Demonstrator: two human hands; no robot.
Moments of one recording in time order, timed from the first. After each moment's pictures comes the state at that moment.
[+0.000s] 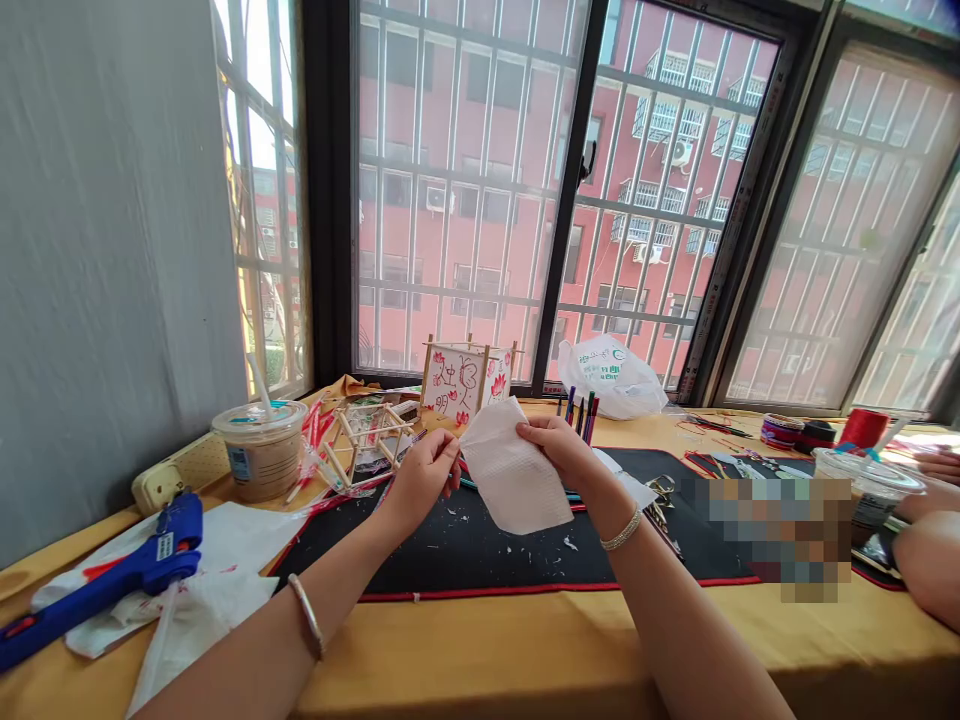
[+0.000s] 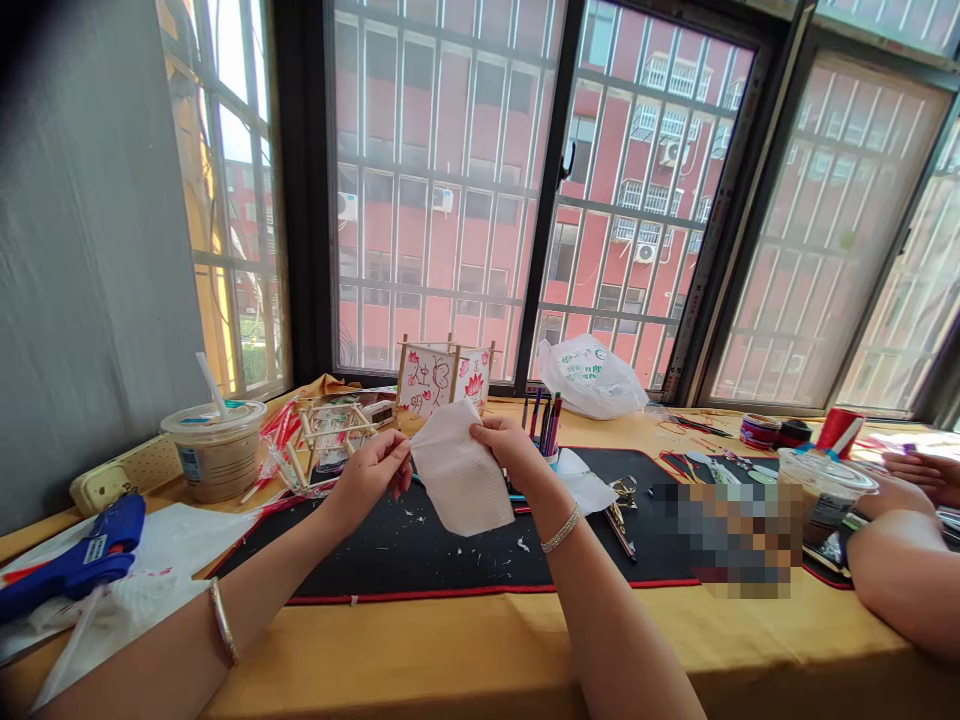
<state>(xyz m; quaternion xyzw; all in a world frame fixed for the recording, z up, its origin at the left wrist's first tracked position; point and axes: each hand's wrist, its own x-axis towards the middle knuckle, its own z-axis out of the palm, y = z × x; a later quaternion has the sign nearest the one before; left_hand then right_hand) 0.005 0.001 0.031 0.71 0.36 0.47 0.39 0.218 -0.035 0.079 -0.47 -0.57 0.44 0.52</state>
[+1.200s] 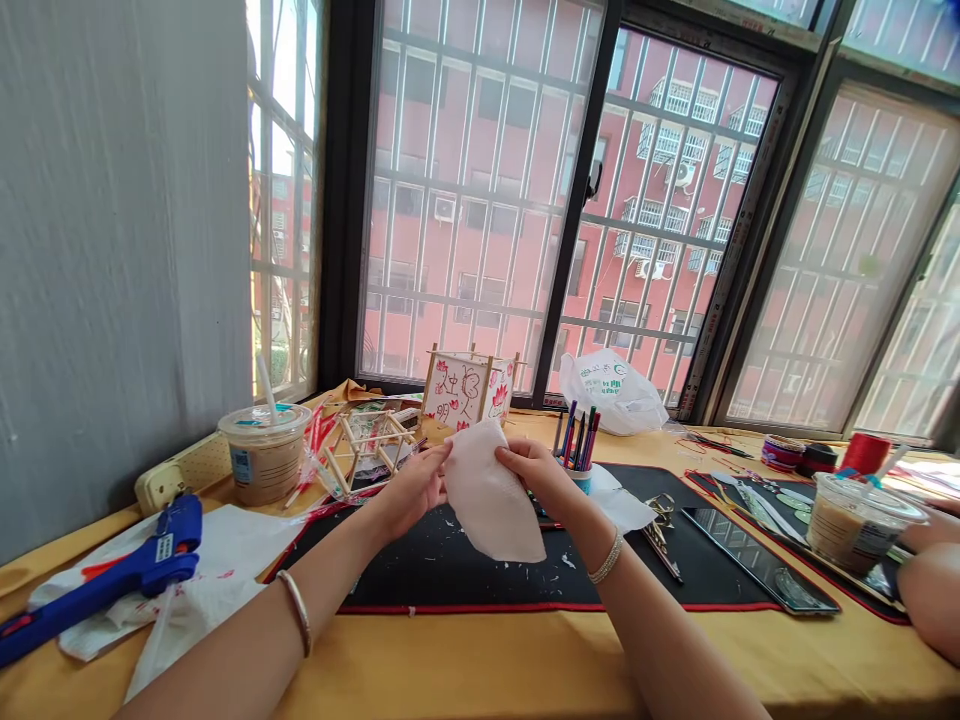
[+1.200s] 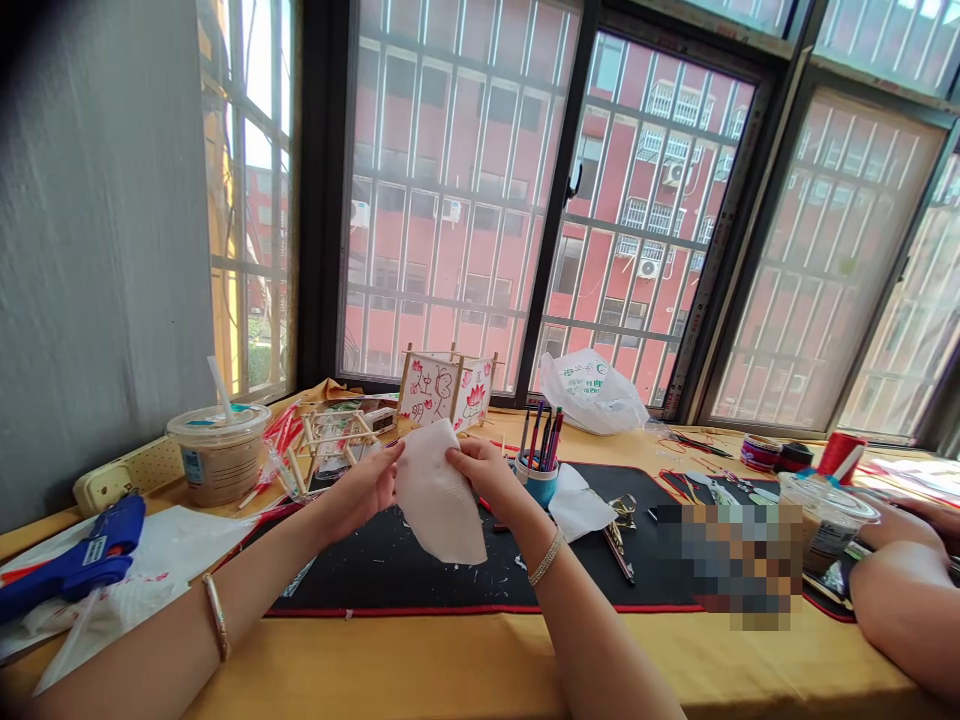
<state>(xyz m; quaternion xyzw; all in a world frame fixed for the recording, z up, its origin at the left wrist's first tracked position) 0.005 0.001 0.035 0.53 0.21 0.47 0.67 0.190 -0.039 0.064 -0.40 -0.63 0.43 0.51</state>
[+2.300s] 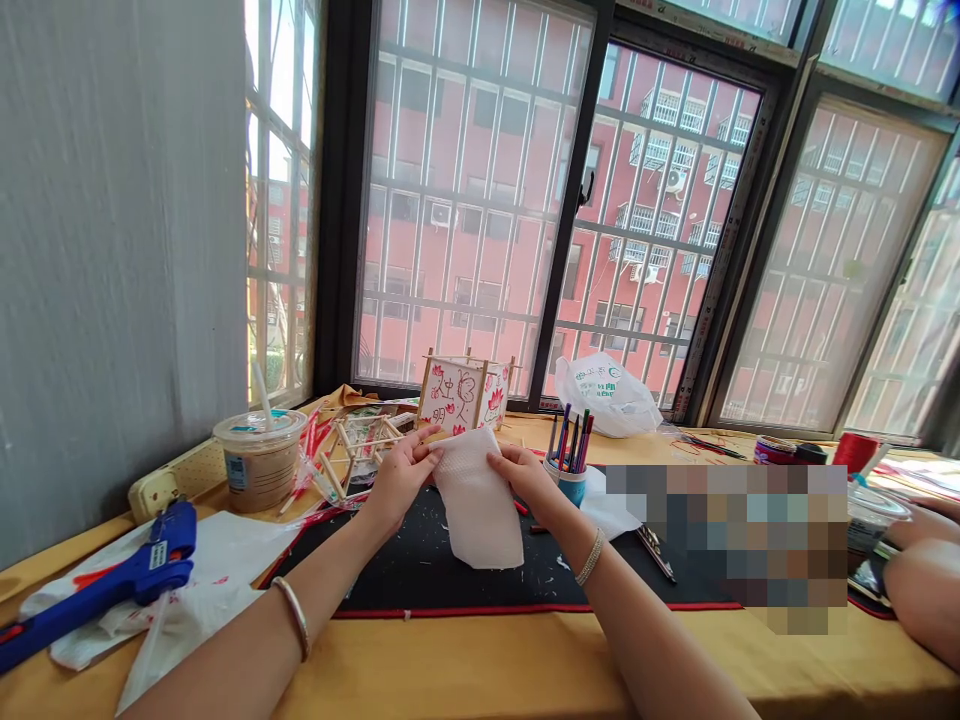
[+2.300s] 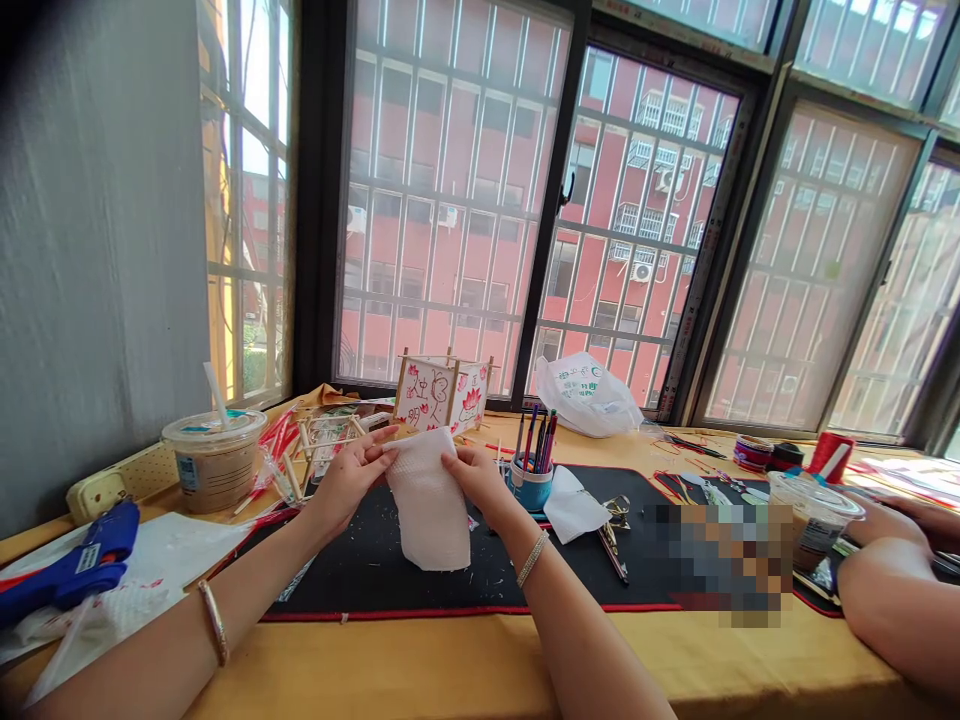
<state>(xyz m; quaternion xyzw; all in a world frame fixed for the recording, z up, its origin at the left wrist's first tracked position) -0.004 0.012 0.032 0.58 0.26 0.57 0.52 0.193 -0.010 0.037 -0.43 -0.65 0.39 0.49</state>
